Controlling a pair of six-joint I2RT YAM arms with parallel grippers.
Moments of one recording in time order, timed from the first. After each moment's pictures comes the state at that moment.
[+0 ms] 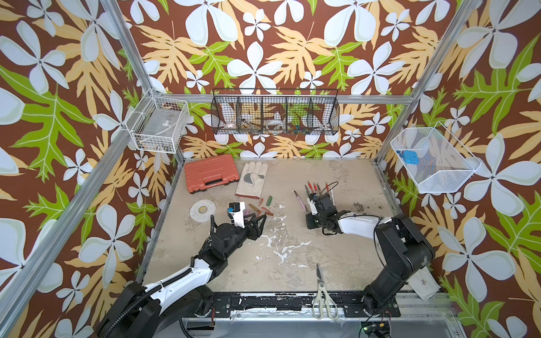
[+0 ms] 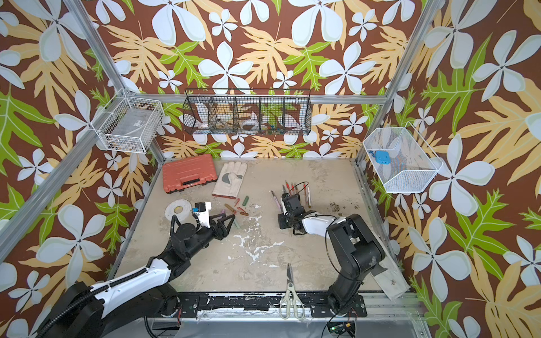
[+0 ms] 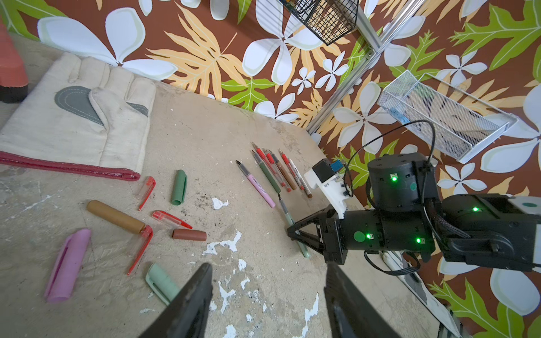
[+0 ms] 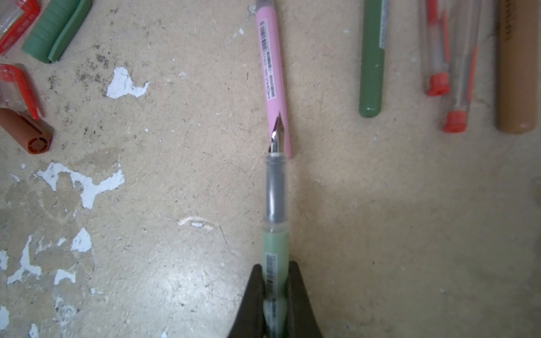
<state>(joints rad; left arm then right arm) -0.59 1.00 0.27 0.59 0.03 -0.58 0.46 1.70 0.82 -0.08 -0.02 0.24</state>
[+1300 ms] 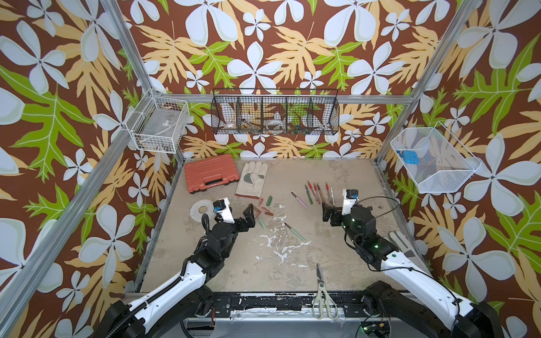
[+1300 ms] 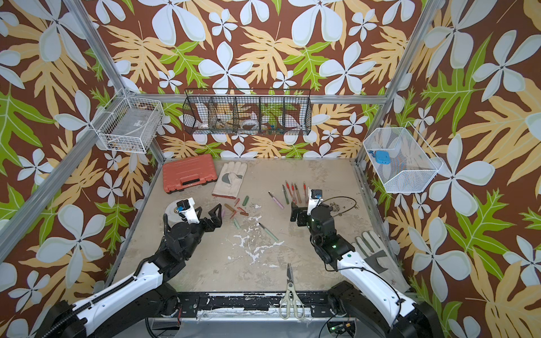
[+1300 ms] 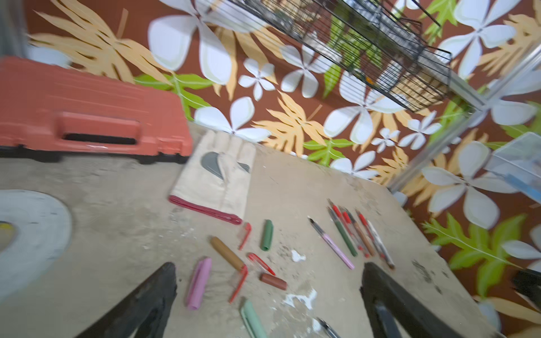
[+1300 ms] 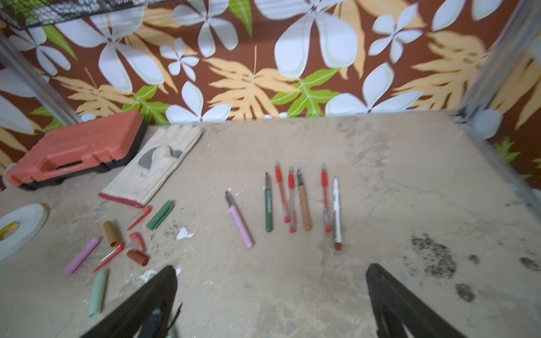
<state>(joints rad) -0.59 0.83 0.32 0.36 -0.45 -0.50 0.46 0.90 0.52 0.08 0.32 0.23</state>
